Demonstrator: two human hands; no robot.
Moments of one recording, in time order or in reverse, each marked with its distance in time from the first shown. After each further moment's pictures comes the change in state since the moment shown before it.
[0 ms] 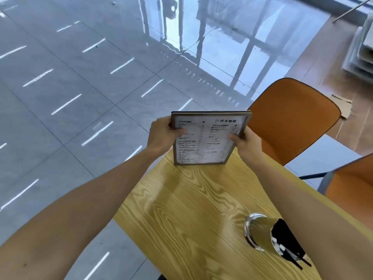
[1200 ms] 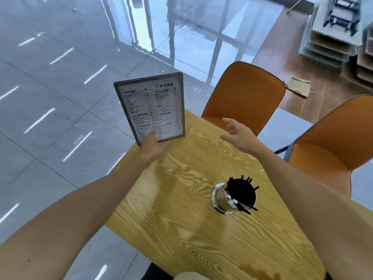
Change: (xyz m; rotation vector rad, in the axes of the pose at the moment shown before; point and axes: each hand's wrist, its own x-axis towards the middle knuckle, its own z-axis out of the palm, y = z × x) left_hand -0.083 0.013 0.098 -0.013 -0.225 -0.284; right_hand -0.070 0.033 -0.140 -0.337 -0.250 0.096
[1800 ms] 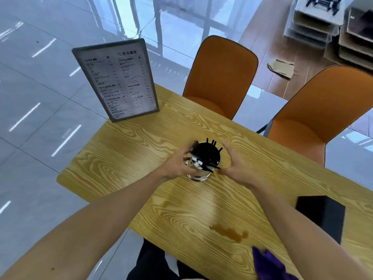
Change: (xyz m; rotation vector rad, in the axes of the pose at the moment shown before) left_hand -0.126 -0.019 0.173 -0.066 -0.573 0.185; right_hand -0.163 0.156 0.043 0.177 -0.119 0.104
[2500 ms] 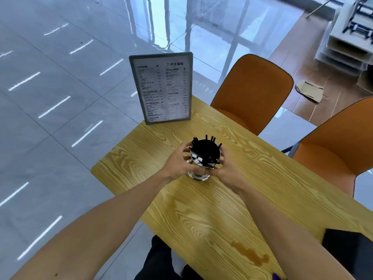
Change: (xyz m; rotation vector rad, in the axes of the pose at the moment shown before) left_hand -0.050 -0.011 -0.074 -0.212 0.322 0.028; right_hand 0.030 -0.102 0.086 0.291 0.006 -0.206
